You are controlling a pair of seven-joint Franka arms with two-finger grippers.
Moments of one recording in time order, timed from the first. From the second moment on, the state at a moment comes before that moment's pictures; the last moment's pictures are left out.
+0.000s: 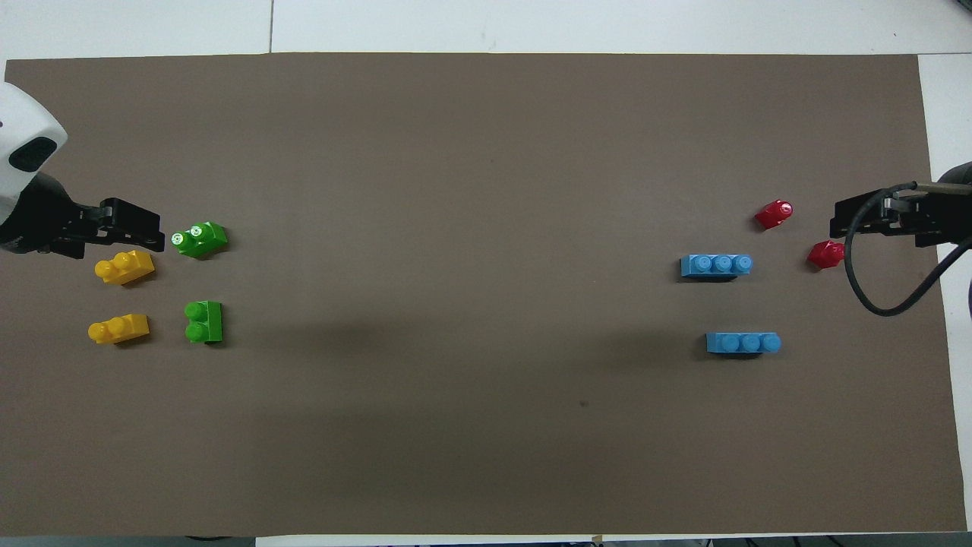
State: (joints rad) left arm -0.01 0.03 -0.05 -1.65 -0.04 1.60 -0.05; right arm -0.09 -0.04 0.07 -1.71 0.00 1.68 0.11
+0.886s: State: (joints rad) left arm -0.02 0.03 -0.04 -1.63 -0.02 1.60 -0.05; right arm -0.09 -0.04 0.07 -1.71 0.00 1.68 0.11
